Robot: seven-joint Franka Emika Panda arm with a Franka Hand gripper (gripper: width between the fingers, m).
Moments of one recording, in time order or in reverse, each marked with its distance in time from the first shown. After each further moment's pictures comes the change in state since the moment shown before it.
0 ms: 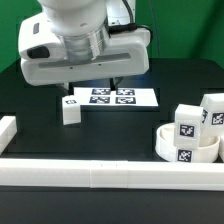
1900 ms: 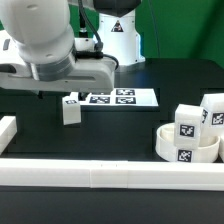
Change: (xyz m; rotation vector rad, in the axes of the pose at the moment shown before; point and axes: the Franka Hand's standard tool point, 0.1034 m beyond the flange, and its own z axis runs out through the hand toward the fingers) arm -0.022 0.063 0.026 -0.042 -0.173 0.091
